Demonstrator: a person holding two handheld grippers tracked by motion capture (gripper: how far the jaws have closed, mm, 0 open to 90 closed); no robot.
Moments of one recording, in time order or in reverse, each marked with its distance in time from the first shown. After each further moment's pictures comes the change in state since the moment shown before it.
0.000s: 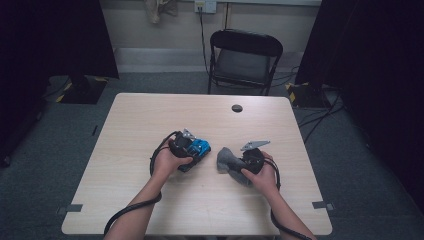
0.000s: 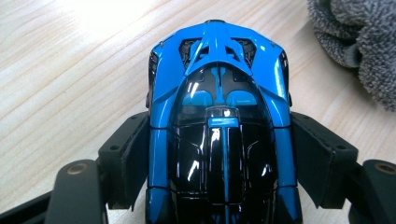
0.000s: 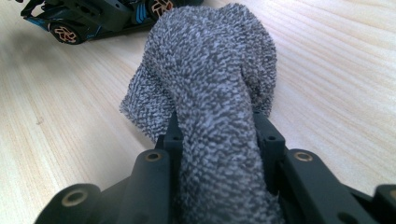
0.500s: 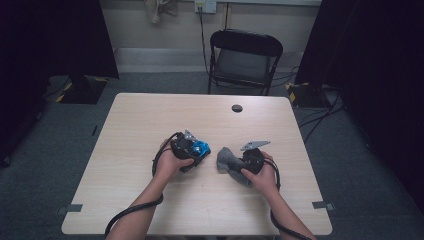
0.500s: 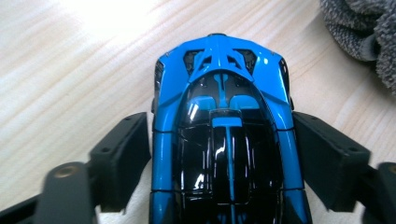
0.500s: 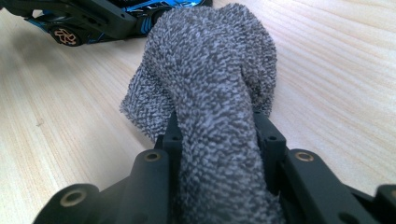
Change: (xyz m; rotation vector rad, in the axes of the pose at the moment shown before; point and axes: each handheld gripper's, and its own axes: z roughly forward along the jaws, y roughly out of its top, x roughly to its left) left arm -0.003 -0.001 0.004 0.004 0.040 0.031; right arm 0.000 0.000 0.000 -0.005 0.000 0.005
